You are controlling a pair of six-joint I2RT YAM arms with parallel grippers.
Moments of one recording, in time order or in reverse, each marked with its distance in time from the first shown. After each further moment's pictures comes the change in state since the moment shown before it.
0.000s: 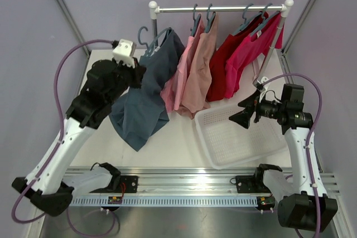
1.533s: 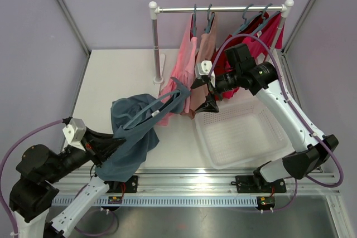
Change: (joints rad) left arm 0.009 -0.812 -0.255 -0.401 0.504 -0.138; right arm 0.661 0.550 0.783 -0.362 0.115 -0.503
